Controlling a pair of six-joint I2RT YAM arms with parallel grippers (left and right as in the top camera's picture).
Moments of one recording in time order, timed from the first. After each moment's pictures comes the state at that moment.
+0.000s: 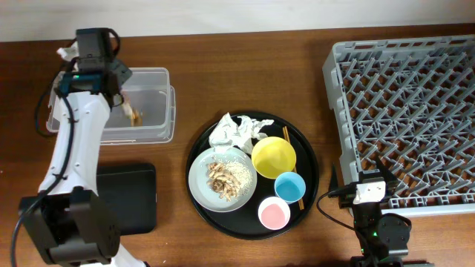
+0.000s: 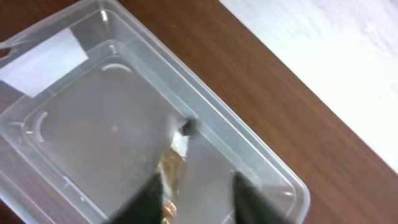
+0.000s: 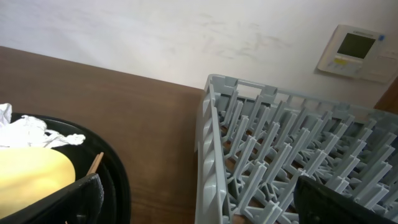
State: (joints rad) left arm 0.06 1.81 1.62 -0.68 -0.27 -0.68; right arm 0.00 0.01 0.01 -0.07 -0.02 -0.21
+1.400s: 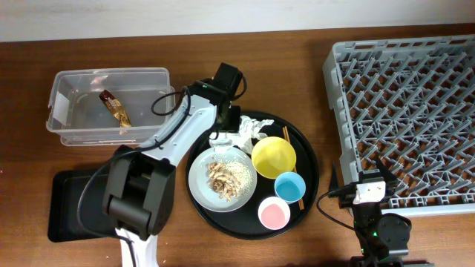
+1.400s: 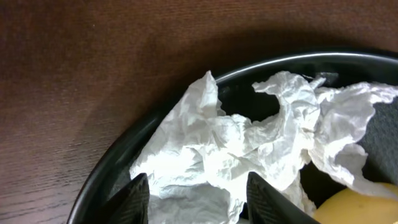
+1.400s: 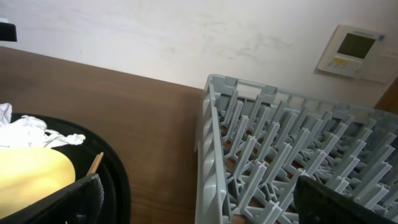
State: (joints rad) left arm -0.47 2.07 1.62 -0.86 -0.03 -0.37; right arm 0.00 0.01 0.01 -0.07 -0.02 -0.21
